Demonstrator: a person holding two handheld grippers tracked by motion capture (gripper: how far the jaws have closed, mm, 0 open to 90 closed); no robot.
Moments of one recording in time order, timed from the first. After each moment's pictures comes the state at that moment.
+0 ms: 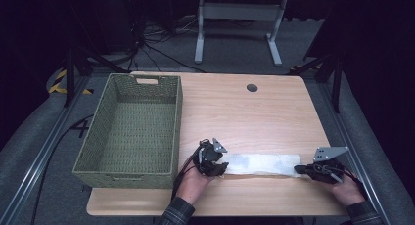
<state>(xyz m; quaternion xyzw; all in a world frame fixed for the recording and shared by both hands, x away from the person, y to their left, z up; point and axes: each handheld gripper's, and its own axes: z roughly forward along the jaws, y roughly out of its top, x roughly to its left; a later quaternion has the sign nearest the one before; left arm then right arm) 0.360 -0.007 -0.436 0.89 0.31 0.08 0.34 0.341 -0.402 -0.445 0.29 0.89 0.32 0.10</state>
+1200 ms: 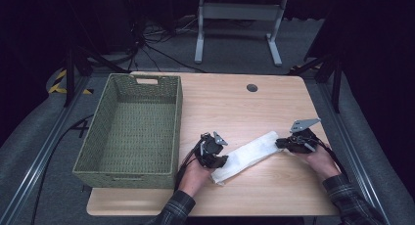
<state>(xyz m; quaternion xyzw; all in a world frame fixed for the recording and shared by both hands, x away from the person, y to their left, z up) 0.384 -0.011 -0.445 0.88 0.32 0.07 0.33 0.429 -0.359 -0.439 0.29 0.89 0.32 0.12</state>
